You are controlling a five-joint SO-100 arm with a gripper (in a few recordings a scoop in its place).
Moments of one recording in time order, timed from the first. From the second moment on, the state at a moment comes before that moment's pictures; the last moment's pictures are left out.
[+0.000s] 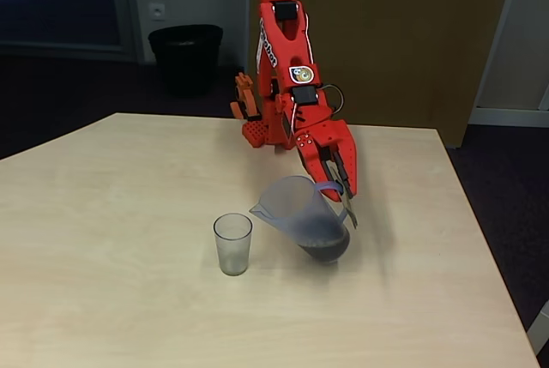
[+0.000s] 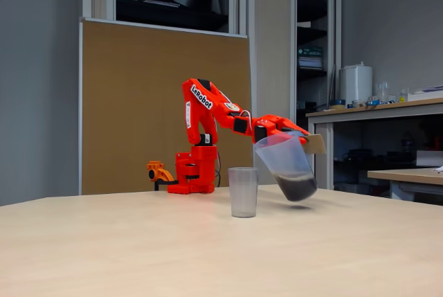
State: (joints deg) arm -21.9 108.4 145.6 -25.5 104.6
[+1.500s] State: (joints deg) arm -17.1 109.4 139.0 -23.0 127.8
